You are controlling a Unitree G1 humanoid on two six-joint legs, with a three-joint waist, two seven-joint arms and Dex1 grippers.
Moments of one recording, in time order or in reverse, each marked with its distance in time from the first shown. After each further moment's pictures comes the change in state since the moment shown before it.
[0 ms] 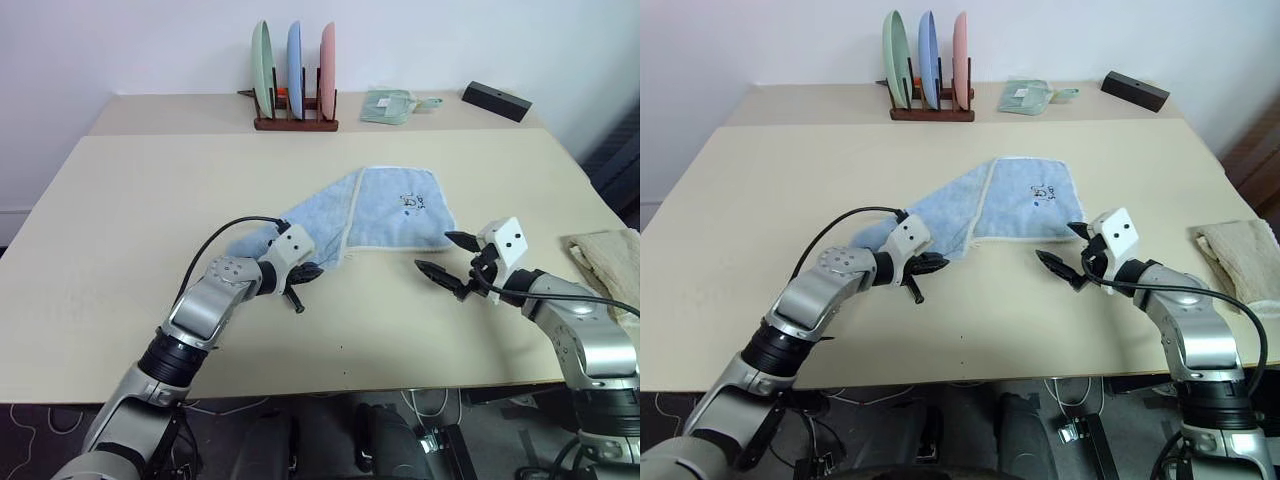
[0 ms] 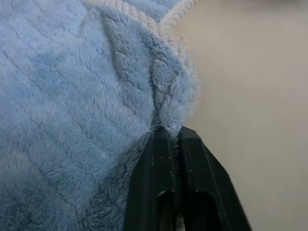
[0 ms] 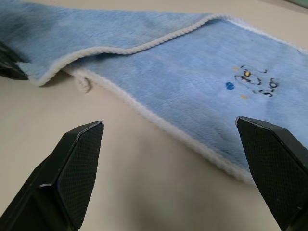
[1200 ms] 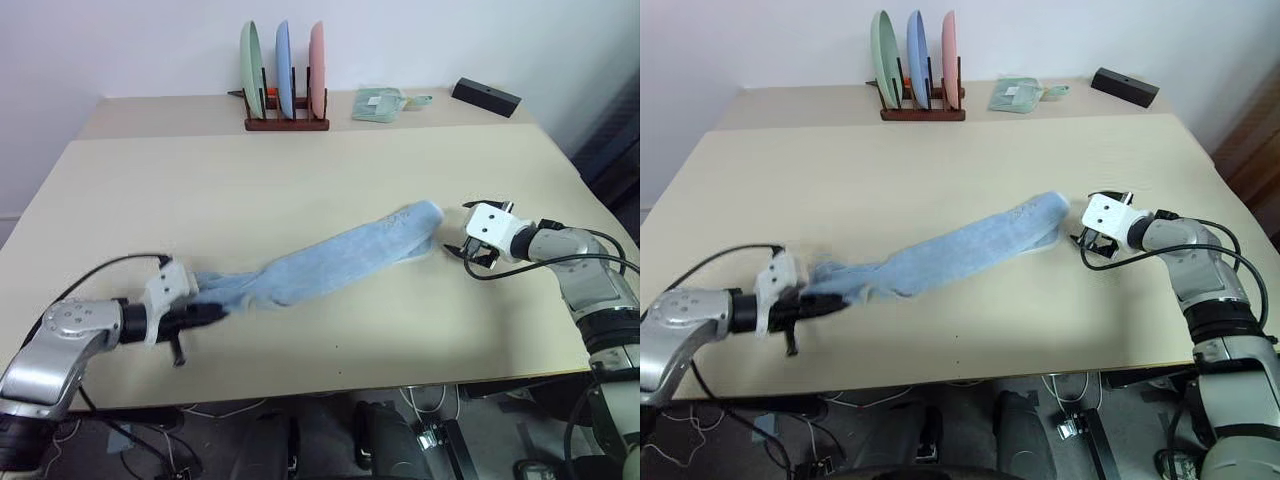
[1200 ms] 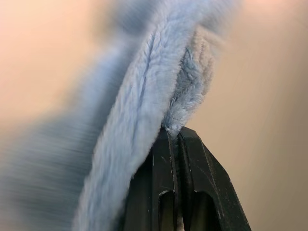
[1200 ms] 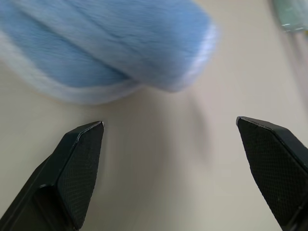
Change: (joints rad) left arm 0.405 0.425 0.427 -0.087 -0.224 -0.264 -0.287; right arm -0.455 -0.157 0.291 0.731 -0.564 -0.645 -0.058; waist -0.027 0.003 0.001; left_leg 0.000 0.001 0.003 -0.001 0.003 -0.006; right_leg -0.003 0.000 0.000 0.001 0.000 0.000
